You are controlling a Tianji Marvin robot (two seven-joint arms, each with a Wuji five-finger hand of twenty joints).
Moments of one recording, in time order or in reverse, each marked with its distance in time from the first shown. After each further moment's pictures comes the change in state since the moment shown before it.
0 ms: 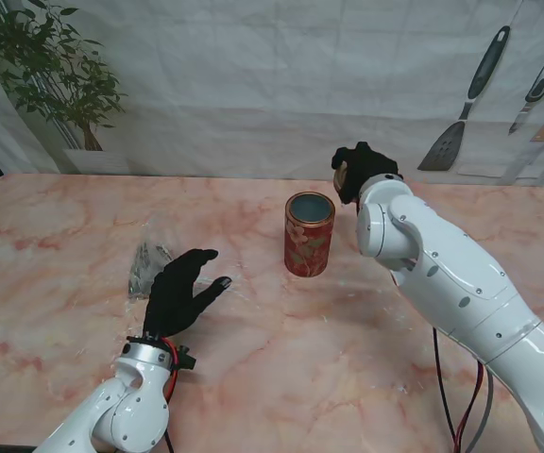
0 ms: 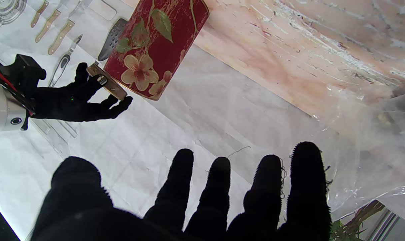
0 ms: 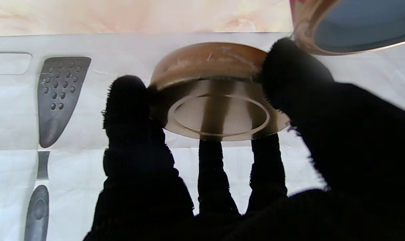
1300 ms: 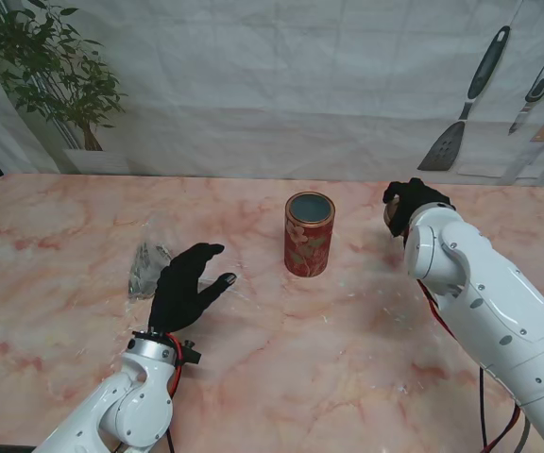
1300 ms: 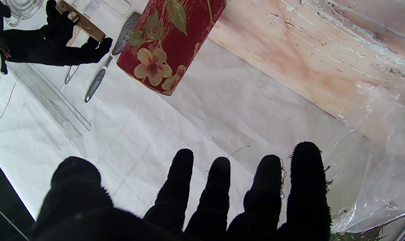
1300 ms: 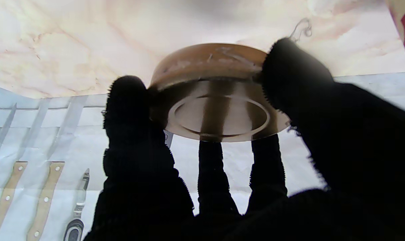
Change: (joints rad) left arm -0.046 -0.007 0.023 0.049 -0.003 -0.064 0.038; right arm -0.234 0.059 0.270 -0.097 -0.135 -0.015 0.186; left_hand 0.000 0.000 0.000 0.000 0.000 0.000 0.000 0.000 0.000 0.000 0.000 0.000 0.000 0.000 0.000 0.000 0.000 0.000 0.000 0.000; right_hand 0.000 0.000 0.000 0.000 -0.008 0.000 0.004 0.000 -0.009 0.000 0.000 0.000 -0.005 0.000 0.001 0.001 -0.004 0.000 0.000 -0.002
